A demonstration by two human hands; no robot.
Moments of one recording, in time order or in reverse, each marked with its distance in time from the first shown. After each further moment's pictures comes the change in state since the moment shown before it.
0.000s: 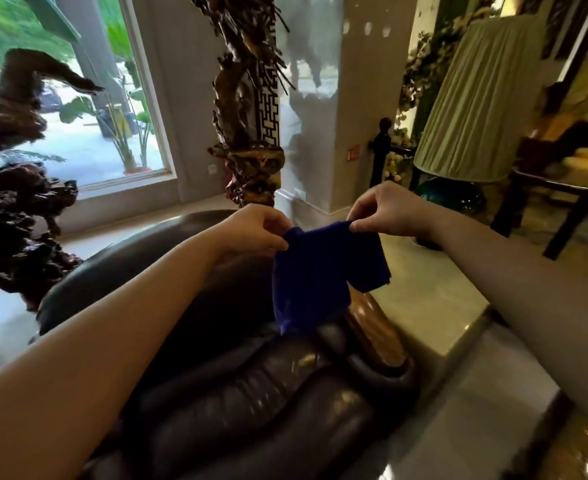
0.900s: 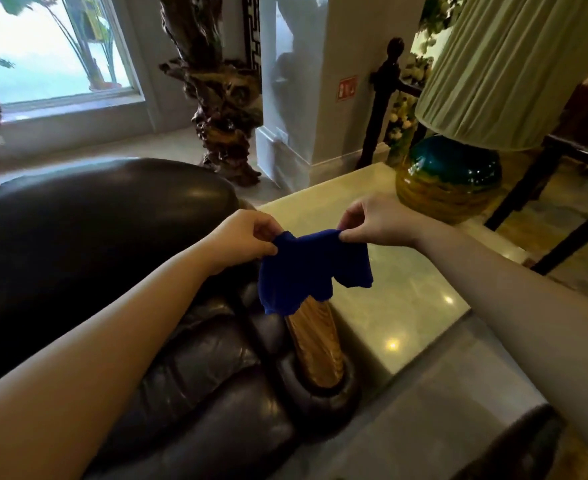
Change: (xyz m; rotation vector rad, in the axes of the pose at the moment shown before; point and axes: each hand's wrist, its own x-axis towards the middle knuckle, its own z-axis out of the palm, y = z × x) left_hand 0.302 -0.026 0.171 -0.110 0.077 -0.218; right_hand 0.127 0.334 -0.072 -0.023 -0.200 0.107
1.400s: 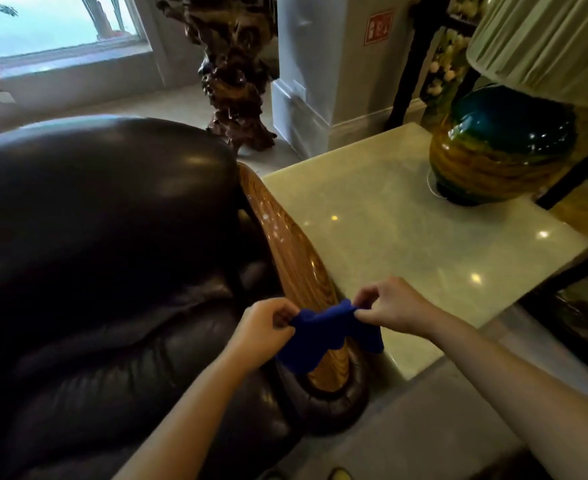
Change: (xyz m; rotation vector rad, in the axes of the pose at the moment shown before) left_hand 0.030 -0.109 0.153 -0.041 0.036 -0.215; right_hand 0.019 0.149 0.111 0.117 -0.176 0.133
